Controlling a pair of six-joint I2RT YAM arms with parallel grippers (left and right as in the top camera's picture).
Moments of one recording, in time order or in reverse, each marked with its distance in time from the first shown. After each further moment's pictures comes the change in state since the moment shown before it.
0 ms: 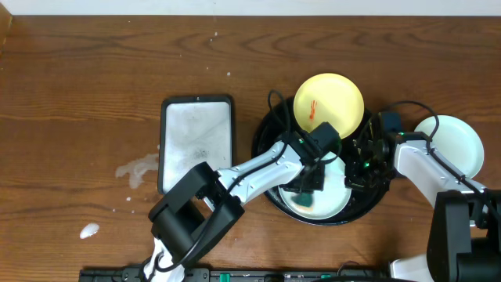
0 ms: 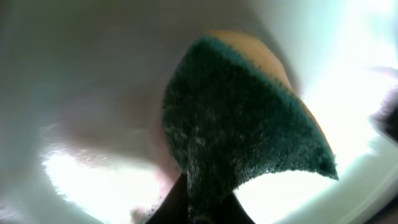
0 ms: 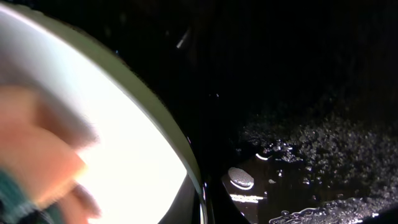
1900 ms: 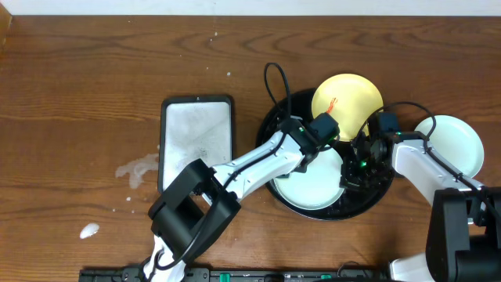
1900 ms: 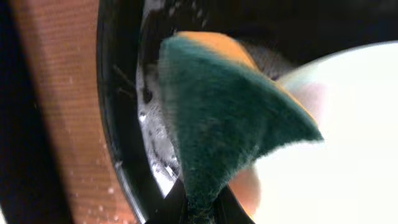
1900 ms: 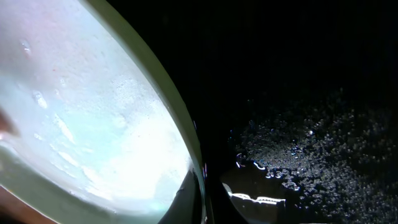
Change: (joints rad) left arm 0.037 0.010 0.095 -0.111 -0.449 0.060; right arm 0.011 0.011 0.001 0.006 -0.060 0.028
